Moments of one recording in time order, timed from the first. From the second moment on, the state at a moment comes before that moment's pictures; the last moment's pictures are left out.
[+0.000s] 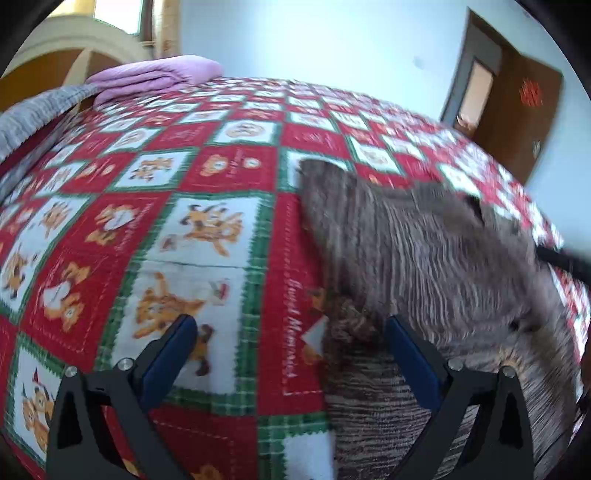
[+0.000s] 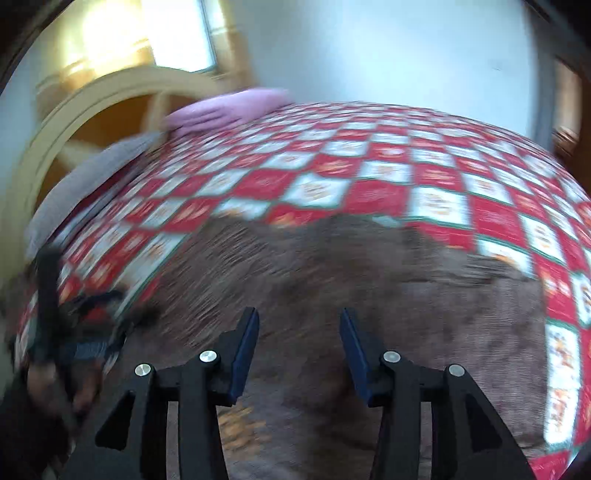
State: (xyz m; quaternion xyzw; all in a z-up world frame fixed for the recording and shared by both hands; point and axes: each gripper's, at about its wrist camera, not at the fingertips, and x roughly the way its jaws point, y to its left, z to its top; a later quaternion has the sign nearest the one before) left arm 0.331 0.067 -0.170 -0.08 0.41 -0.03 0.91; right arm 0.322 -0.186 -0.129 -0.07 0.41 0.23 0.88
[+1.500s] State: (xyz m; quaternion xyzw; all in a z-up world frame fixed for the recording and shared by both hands) left arm 0.401 0.069 -0.178 0.00 0.45 0.10 0.89; right arm 0.380 -0.406 -0.169 0.04 0.44 -0.06 0.89
